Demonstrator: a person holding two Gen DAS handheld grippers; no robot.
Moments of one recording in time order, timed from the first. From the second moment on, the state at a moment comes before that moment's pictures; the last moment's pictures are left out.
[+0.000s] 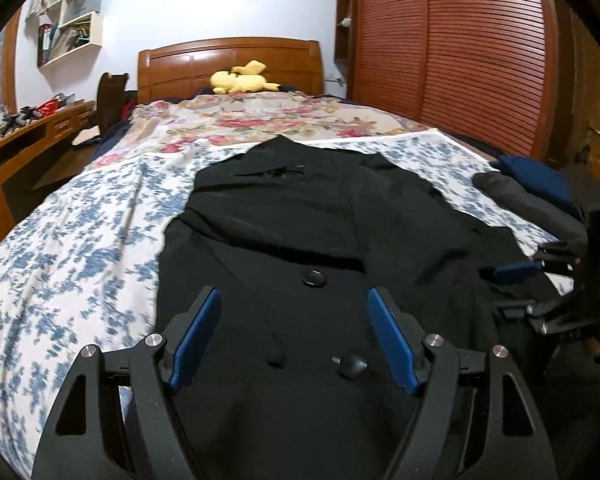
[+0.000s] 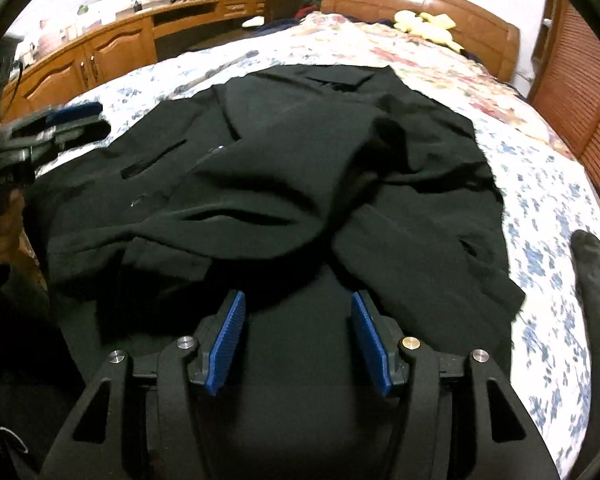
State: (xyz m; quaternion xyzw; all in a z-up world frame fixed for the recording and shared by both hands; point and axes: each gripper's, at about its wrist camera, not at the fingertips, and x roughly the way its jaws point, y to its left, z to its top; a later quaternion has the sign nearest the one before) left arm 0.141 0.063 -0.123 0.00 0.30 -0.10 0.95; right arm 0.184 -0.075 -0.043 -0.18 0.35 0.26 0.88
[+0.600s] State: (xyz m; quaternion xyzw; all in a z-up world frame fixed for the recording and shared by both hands) left arm 0.112 0.017 -0.159 0.00 0.37 -0.12 0.92; right arm 0.157 -0.121 -0.038 -0.09 0.32 0.23 0.91
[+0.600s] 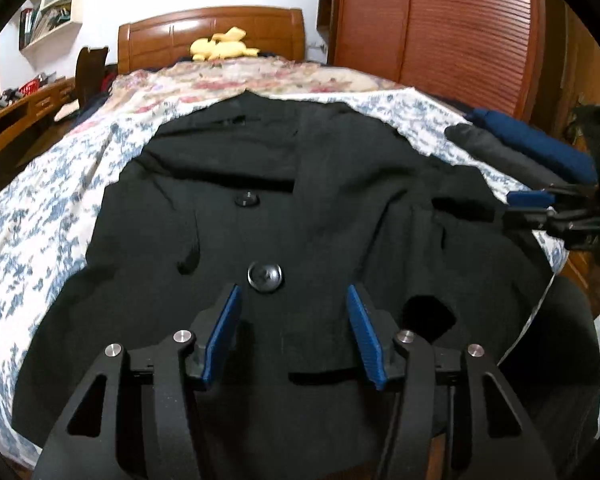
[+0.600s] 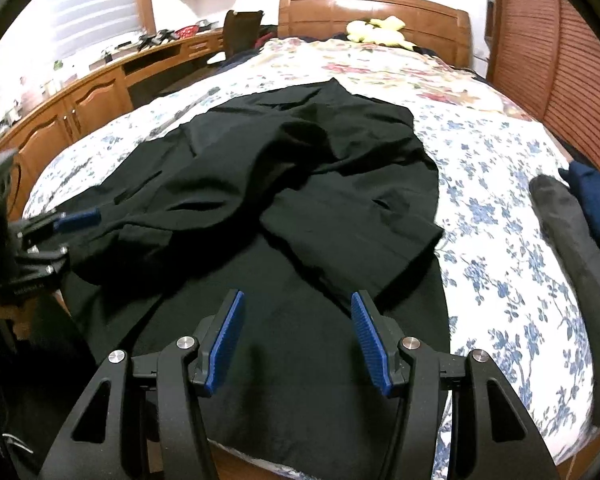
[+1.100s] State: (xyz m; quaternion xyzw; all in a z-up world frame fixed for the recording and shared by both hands) left arm 0.110 0.002 -0.157 0.01 0.39 -0.11 0.91; right arm 0.131 -0.159 -0.030 -0.08 0.29 0.24 0.92
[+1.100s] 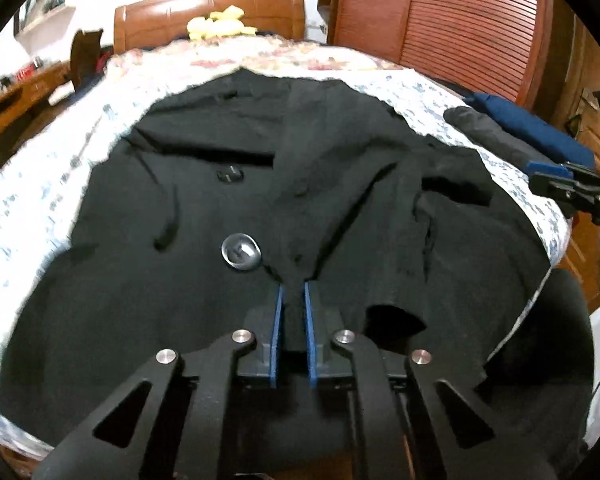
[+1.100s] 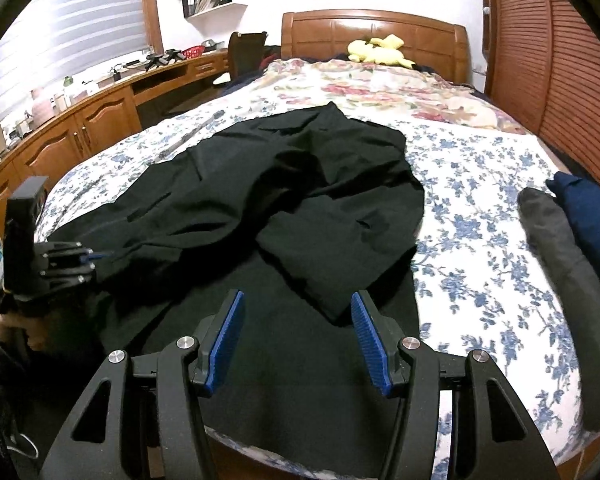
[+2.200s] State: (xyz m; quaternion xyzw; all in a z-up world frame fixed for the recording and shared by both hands) left arm 0.131 0.113 -0.121 -0.01 0.34 -0.03 0.94; right arm 0.219 -0.126 -0.034 -0.10 0.30 0.23 0.92
